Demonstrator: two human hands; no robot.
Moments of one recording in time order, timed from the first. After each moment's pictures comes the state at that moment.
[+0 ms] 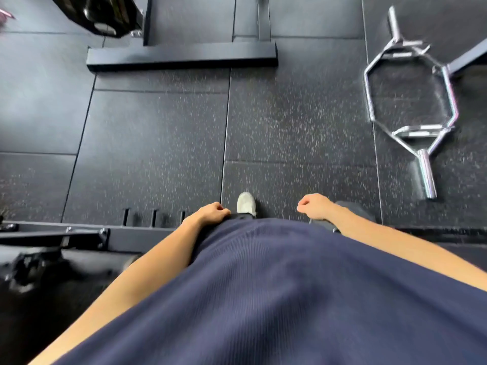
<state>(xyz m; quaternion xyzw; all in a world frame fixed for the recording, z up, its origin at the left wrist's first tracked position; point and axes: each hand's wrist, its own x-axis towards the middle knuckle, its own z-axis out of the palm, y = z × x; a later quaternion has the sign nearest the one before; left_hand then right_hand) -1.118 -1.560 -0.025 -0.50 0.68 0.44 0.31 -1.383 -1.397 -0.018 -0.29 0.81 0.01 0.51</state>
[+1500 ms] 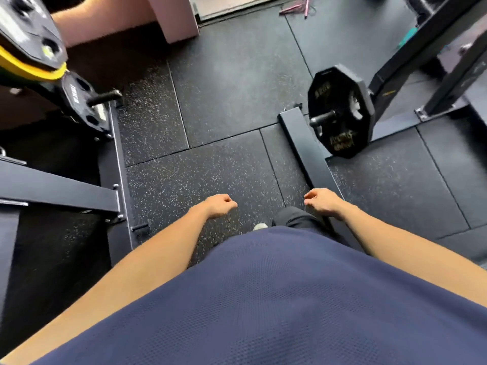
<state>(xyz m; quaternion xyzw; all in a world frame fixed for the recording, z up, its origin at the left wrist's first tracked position) -1.069 -2.314 -0.005 -0.78 0.33 0.53 0.03 -1.321 -2.501 0.005 -0.75 0.48 0.26 0.39</state>
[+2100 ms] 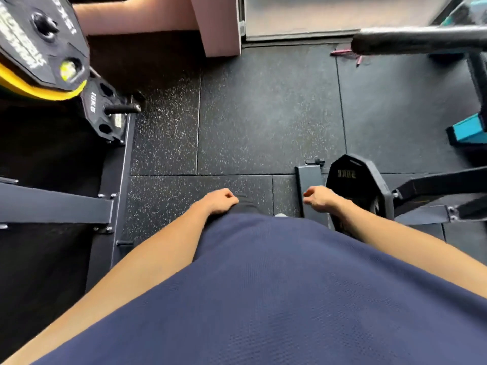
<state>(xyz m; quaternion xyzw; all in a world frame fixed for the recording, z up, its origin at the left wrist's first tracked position) -0.904 -2.556 -0.005 -0.84 0.20 0.50 -0.08 -1.085 -2.800 0.003 -0.83 0.33 0.33 0.31</state>
